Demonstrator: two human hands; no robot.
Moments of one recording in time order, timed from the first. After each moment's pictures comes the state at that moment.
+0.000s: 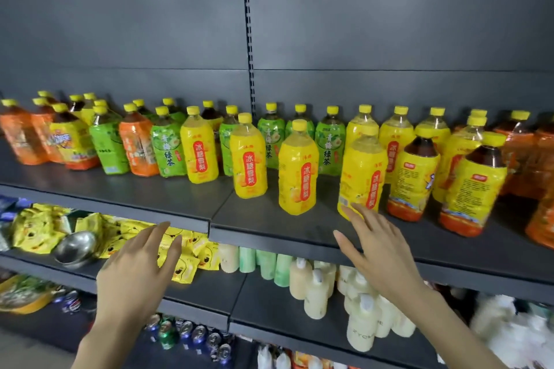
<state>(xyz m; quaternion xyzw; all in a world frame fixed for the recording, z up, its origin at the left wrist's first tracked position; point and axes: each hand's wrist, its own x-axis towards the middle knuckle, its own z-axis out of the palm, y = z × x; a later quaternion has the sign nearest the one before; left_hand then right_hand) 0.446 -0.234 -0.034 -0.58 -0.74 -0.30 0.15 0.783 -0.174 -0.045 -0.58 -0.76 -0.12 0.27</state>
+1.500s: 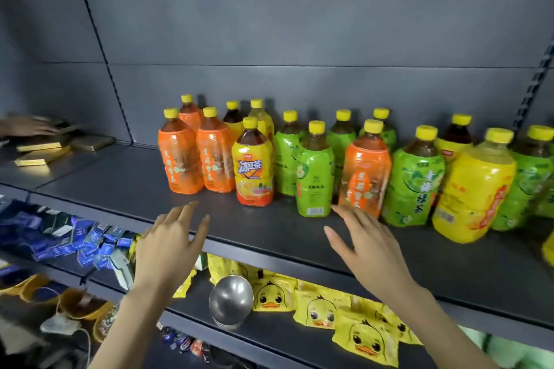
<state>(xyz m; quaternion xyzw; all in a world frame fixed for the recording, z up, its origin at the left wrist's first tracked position) -0.131 -0.024 -0.028 -0.59 -0.74 -0.28 0.13 0.162 0.016 -0.040 -0.54 -0.78 -0.05 0.30</state>
